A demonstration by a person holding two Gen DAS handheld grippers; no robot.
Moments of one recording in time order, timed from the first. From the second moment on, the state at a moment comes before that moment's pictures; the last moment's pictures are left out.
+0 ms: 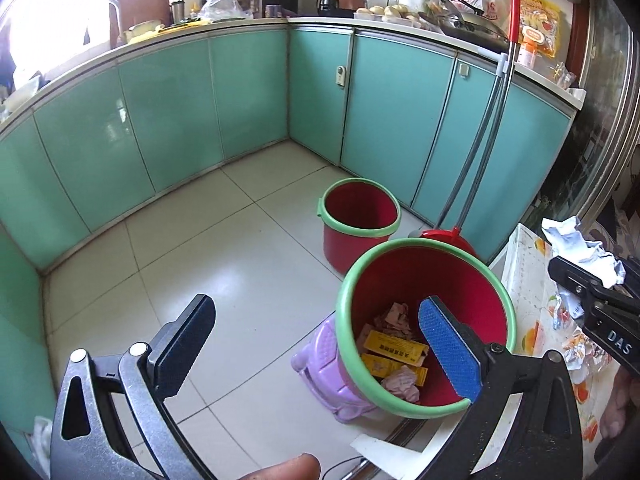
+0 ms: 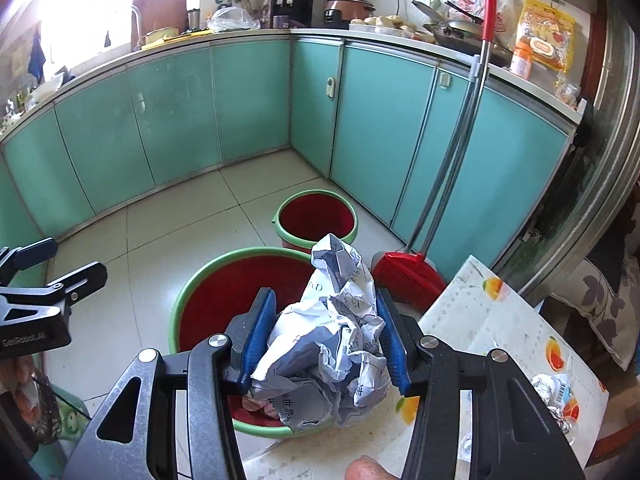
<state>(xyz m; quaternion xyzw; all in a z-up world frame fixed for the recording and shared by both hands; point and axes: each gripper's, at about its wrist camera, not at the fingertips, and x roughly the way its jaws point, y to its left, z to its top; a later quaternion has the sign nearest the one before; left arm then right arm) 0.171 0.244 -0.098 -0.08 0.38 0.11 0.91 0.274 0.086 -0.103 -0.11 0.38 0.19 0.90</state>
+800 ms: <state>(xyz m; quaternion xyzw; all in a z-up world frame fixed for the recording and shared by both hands) 0.147 0.260 -0.102 -0.07 0.38 0.14 0.91 0.298 0.120 -0.137 -0.11 0.39 0.19 0.90</state>
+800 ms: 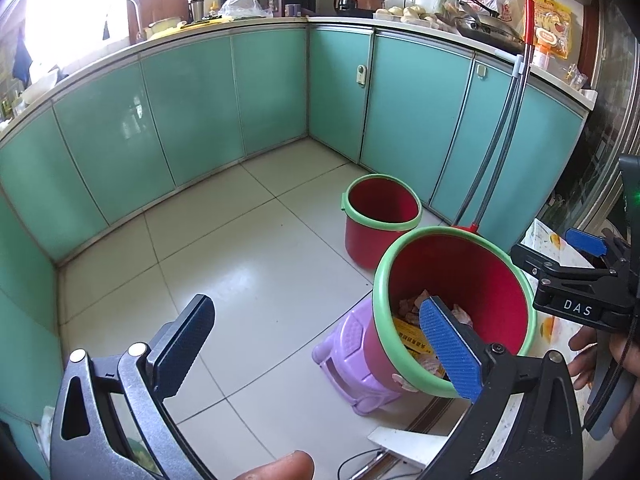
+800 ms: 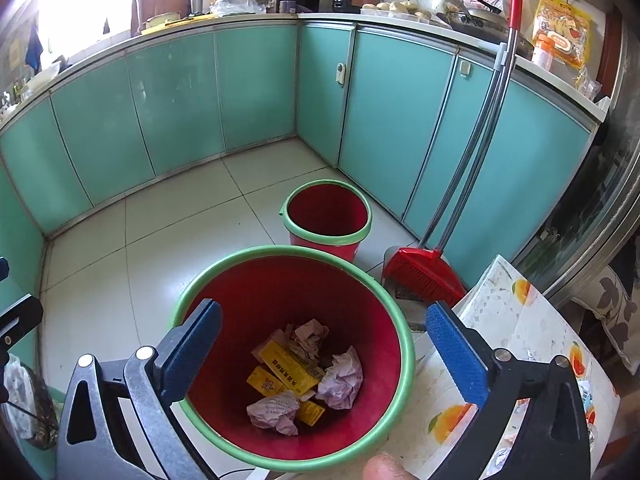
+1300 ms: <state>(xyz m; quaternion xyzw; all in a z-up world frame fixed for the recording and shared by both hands) 0.148 0.220 -0.073 -0.05 0.36 0.11 0.92 0.246 0.066 -0.103 -0.09 0.36 0.17 0.91</state>
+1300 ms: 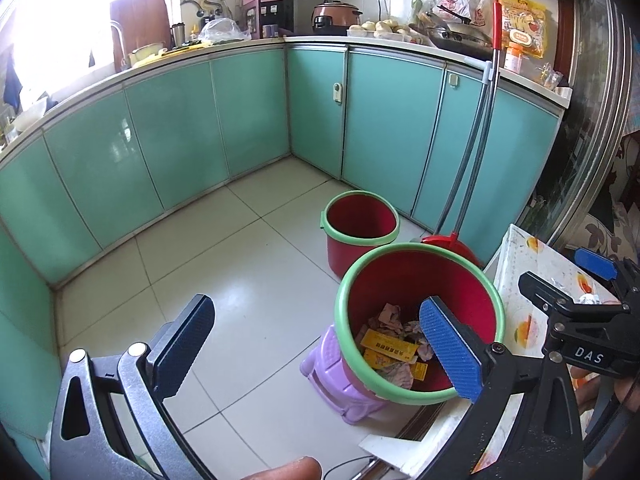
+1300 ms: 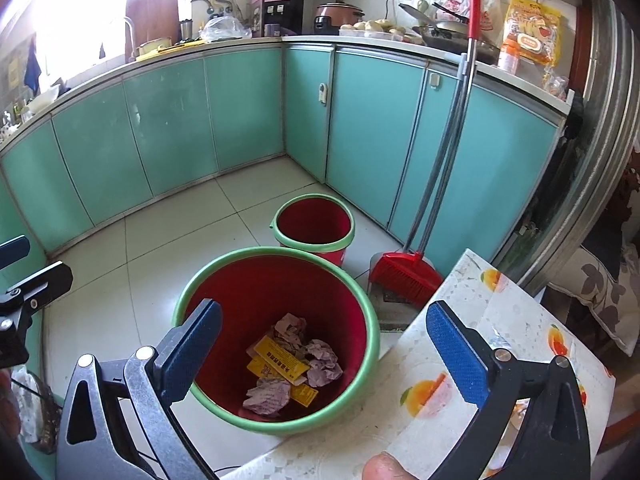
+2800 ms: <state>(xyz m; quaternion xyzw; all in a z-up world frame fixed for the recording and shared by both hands) 0.229 -0.192 -0.150 0.13 0.49 -0.22 0.84 0.066 -0.401 -0.119 0.07 0.39 -0.14 0.91</state>
